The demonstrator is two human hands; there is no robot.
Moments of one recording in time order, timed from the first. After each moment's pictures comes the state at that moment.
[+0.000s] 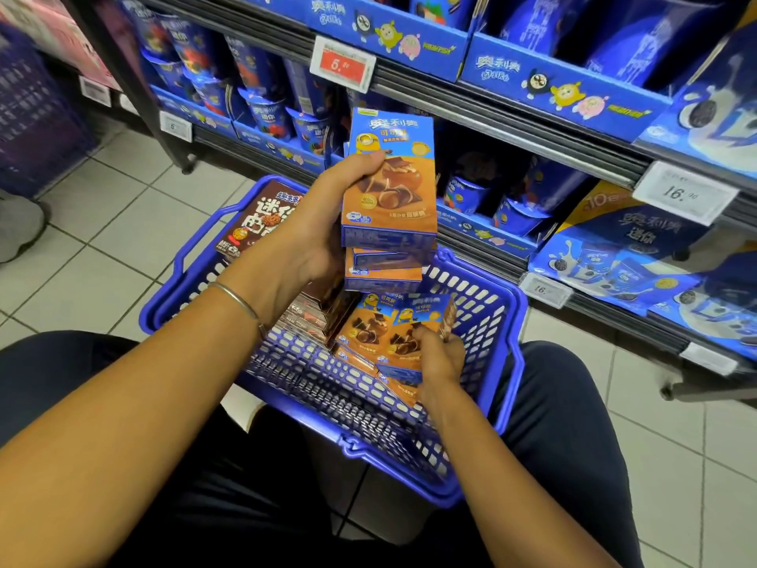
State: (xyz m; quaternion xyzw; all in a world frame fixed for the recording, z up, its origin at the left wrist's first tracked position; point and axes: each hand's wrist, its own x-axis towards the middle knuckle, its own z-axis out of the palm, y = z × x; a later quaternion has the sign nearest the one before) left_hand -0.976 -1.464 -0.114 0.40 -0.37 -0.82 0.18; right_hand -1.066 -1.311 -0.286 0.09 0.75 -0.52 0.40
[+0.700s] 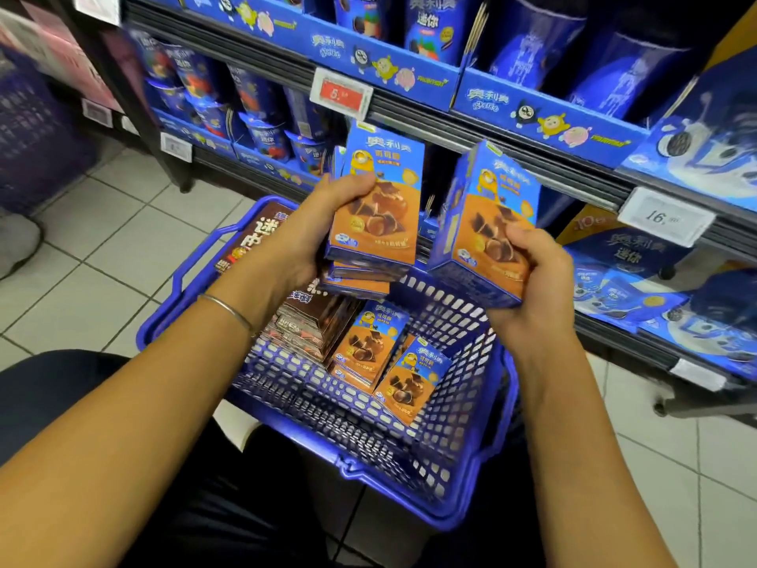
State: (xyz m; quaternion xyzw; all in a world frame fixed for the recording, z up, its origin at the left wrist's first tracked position) left_hand -0.967 -1.491 -0.135 0.40 -0.43 -0.77 0.23; right_hand -1.143 -1.335 -0.132 -0.09 0.46 -0.76 0.46
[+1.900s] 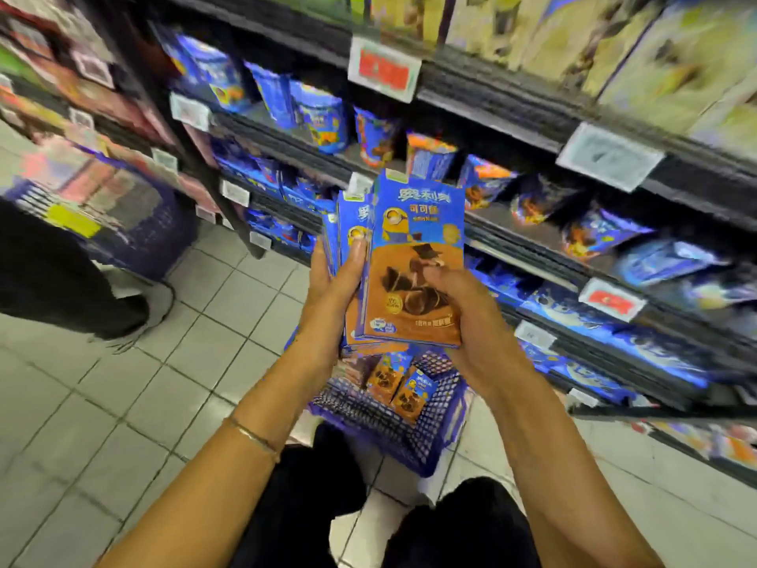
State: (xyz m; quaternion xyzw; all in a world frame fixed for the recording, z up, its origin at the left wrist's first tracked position) left_hand -0.939 -1.465 0.306 0.46 -0.43 -0.70 0.33; right_hand -1.055 -1.389 0.300 -0.15 0.58 -0.57 0.56
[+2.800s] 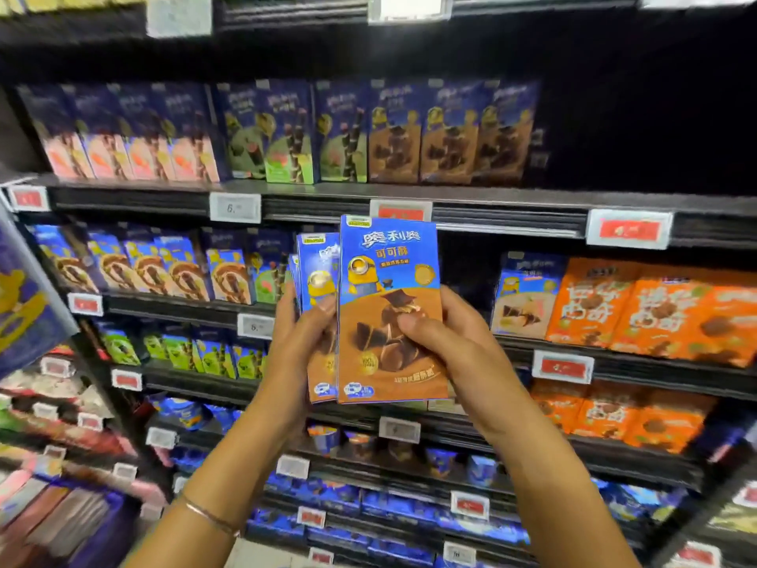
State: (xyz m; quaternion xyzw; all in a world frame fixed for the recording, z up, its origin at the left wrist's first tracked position) left_hand -1.029 -1.430 0.673 0.18 -0.54 -0.69 0.44; right_hand -1.156 -1.291 0.712 -0.42 0.51 -0.68 0.33
